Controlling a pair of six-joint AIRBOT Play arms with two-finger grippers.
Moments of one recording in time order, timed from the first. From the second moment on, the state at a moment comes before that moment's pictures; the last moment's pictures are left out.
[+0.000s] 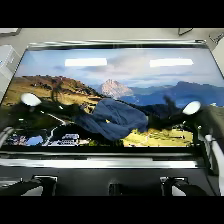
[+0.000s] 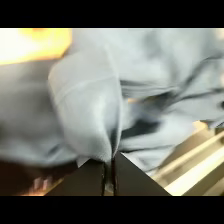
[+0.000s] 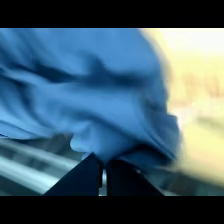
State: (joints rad) left arm -0.12 -1.26 1.07 0.77 -1.06 -1.36; right arm -0.03 -1.17 0.93 -0.99 1.23 1.45
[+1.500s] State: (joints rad) left arm 0.07 -0.71 0.60 0.88 -1.01 -1.48; right arm -0.03 -1.44 1.53 -1.32 1.14 1.71
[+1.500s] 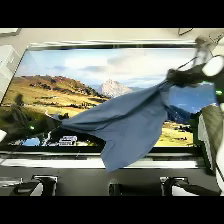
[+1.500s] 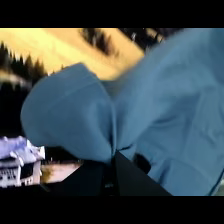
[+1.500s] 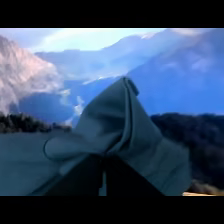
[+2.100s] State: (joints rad) left arm 0.07 -0.71 0.48 0.81 -0.94 -1.41; right arm -0.20 -1.46 1.27 -1.27 1.61 1.62
